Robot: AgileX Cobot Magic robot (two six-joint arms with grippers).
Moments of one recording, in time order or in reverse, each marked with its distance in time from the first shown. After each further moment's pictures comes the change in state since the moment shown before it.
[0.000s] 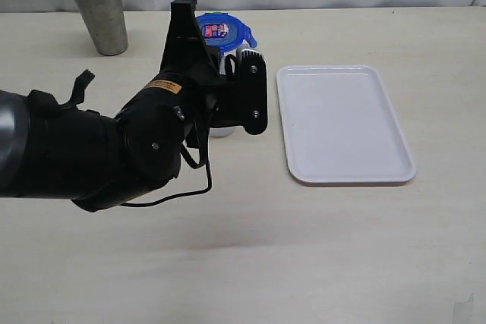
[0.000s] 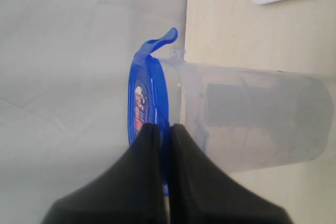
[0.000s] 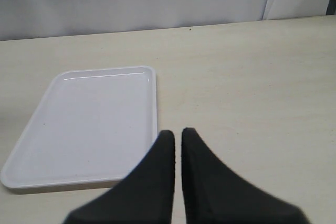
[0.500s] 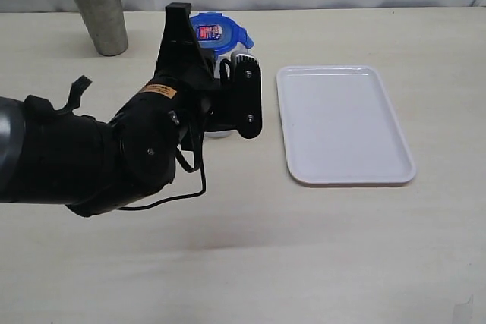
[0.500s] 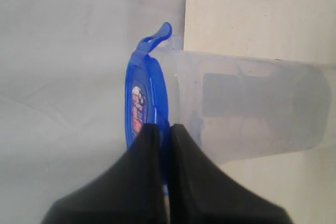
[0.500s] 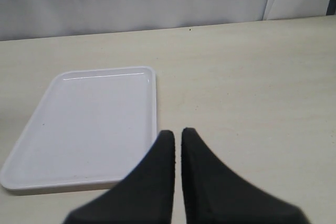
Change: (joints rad) left arm 0.000 -0.005 0.025 0.000 -0.016 0.000; right arm 0.000 0.000 0.000 0.000 0.000 0.000
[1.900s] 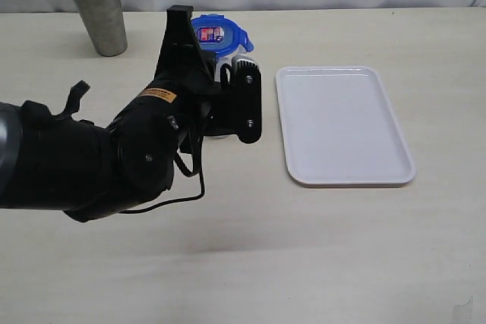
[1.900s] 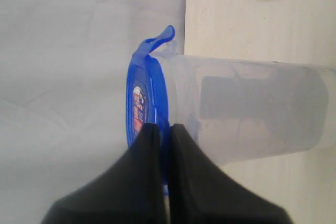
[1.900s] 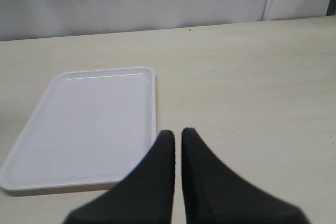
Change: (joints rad) left arm -0.009 -0.006 0.013 0.013 -0.007 0.000; right arm 0.000 0.000 0.000 0.000 0.000 0.000
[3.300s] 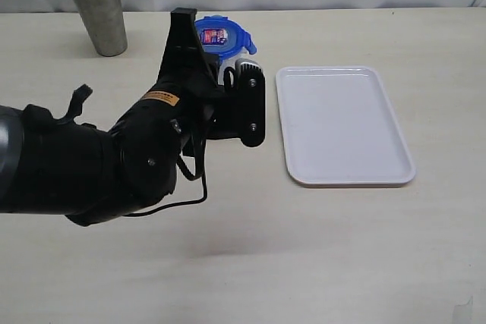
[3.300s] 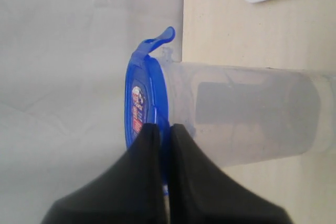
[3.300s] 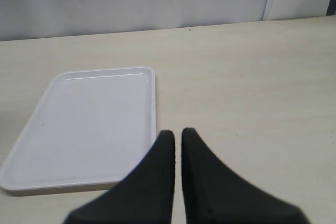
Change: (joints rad) left arm -0.013 0.000 0.000 -0.007 -0.002 0.000; right arm 0.000 0.000 0.000 0.000 0.000 0.000
